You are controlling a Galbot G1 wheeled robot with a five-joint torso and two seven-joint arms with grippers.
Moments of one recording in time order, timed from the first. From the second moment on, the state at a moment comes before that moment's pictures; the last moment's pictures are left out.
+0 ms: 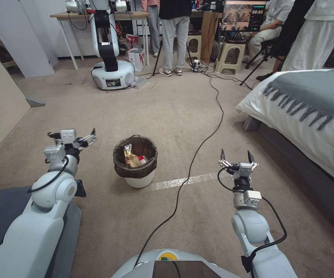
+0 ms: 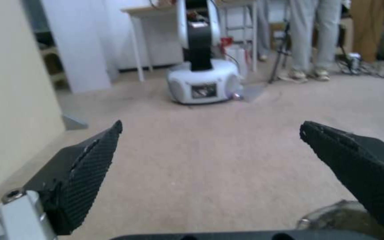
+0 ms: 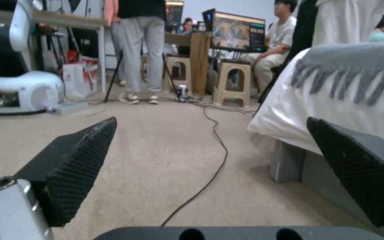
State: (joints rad) left arm 1.34 -1.14 -0.70 -2.14 -0.42 0.31 -0.30; right arm -1.45 1.38 0.57 1.93 0.07 0.19 0.22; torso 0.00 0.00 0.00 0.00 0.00
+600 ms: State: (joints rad) left arm 1.63 -1.33 -0.71 -2.10 -0.21 0.05 -0.30; right arm -1.61 1.50 0.59 1.94 0.01 0.31 0.21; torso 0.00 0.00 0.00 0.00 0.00
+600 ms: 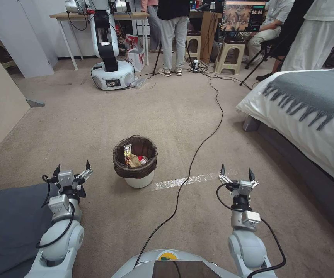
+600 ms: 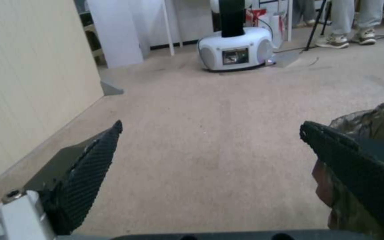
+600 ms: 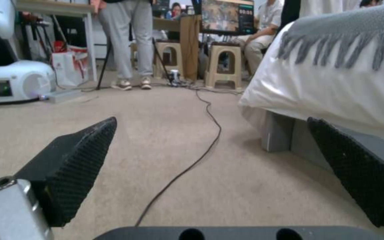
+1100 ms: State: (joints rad) left arm 1.74 -1.31 -0.72 -2.07 -0.20 -0.06 -0.29; right arm -1.66 1.50 0.56 1.94 -0.03 0.33 0.19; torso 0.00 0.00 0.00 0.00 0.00
